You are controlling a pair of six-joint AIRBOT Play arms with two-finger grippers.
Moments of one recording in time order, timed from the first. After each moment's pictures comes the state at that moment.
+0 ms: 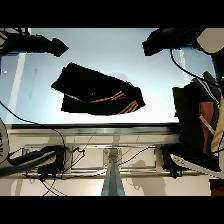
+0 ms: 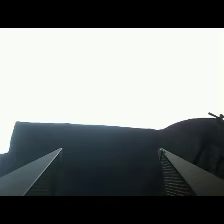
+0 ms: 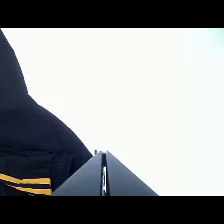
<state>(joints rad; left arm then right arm) 0.03 -1.33 1.47 0.96 -1.08 -0.99 0.40 -1.22 1.65 -1.52 1.18 1.42</state>
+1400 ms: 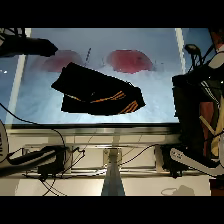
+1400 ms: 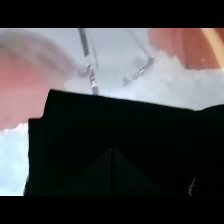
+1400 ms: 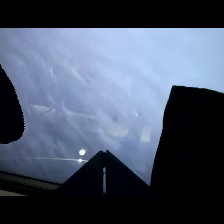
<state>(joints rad) 0.08 -1.33 1.43 1.10 -1.11 -1.05 -0.18 -1.22 1.10 -1.33 1.31 1.26</state>
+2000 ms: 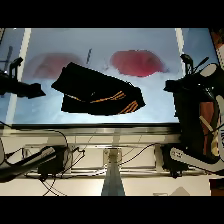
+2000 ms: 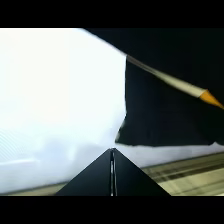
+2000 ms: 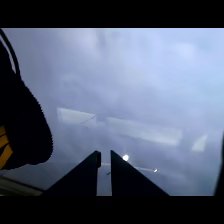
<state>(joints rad) 0.46 -1.22 1.00 1.15 -1.37 -1.07 -0.20 -1.29 0.97 -1.12 1.20 1.17</state>
